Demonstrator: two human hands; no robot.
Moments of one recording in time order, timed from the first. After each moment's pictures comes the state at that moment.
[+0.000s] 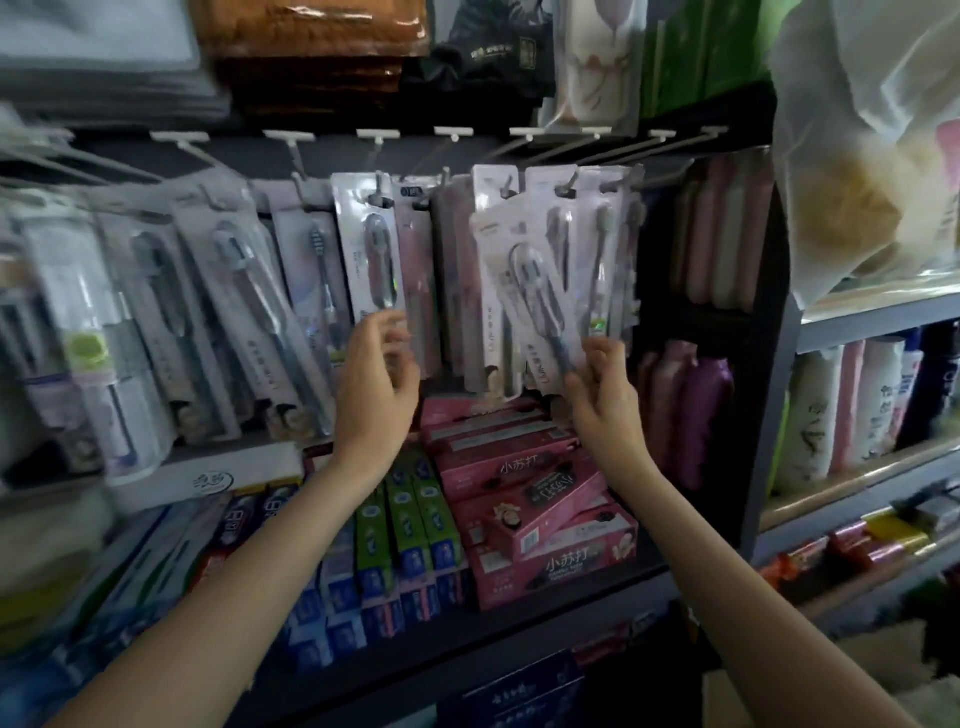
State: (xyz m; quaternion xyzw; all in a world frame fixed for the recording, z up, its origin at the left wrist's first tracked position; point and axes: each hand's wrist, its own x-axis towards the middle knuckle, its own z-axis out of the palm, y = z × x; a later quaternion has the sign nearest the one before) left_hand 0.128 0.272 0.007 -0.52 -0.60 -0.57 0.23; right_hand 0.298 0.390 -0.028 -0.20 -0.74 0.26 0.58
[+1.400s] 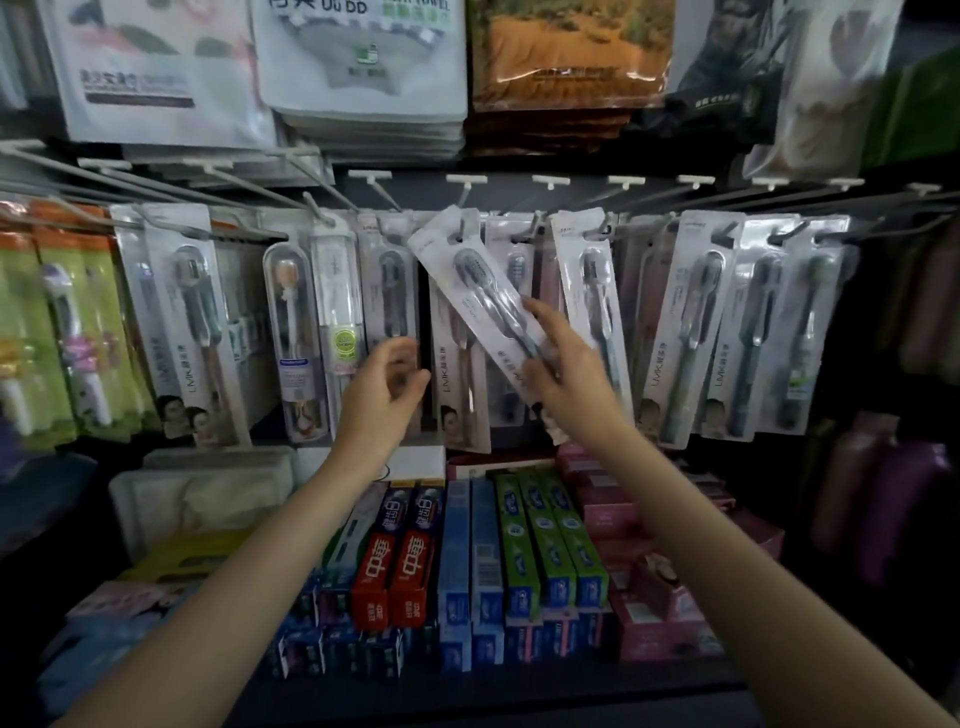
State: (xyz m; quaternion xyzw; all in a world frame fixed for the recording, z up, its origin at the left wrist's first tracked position) left_hand 0.014 0.162 0.017 -0.44 -0.66 -0.58 0.17; right_hand 0.153 0.296 0.045 -0.05 -0.85 0.26 0.46
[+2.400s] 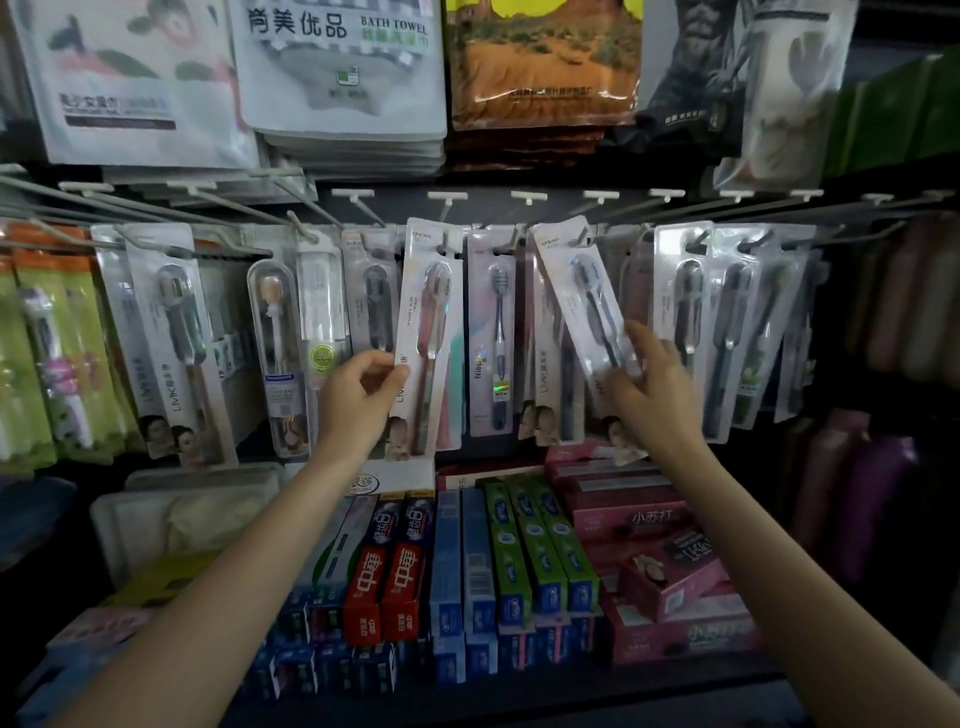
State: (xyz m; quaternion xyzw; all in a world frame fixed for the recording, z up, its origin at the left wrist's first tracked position) left_hand 0.015 0.163 0.032 -0.38 -0.67 -0.62 0.15; right_hand 0.201 0.344 0.034 -0.20 -0.79 0.22 0.53
